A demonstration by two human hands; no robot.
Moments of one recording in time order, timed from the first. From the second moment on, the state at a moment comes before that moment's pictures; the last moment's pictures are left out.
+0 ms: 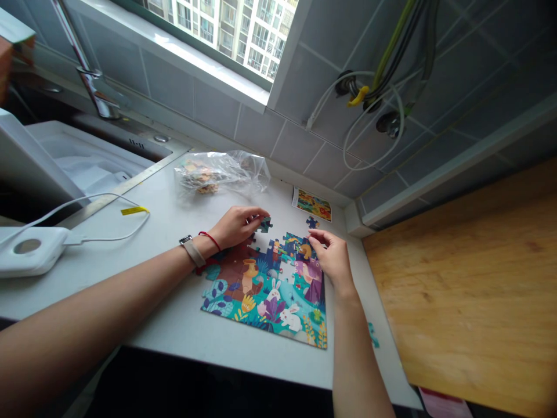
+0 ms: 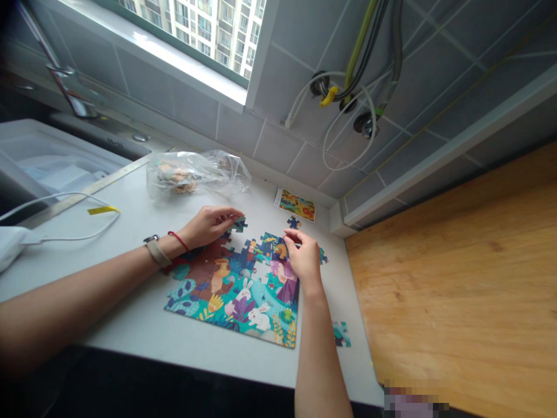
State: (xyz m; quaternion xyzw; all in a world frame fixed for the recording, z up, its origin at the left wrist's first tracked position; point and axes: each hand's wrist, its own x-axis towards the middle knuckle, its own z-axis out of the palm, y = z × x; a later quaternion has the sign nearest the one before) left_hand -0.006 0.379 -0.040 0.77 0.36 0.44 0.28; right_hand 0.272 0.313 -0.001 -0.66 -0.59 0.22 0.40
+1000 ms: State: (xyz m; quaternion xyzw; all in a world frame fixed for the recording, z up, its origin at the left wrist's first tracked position) left_hand -0.008 0.381 -0.038 0.76 0.38 0.45 0.27; right_hand 0.274 0.308 -0.010 -0.69 -0.67 0.21 0.16
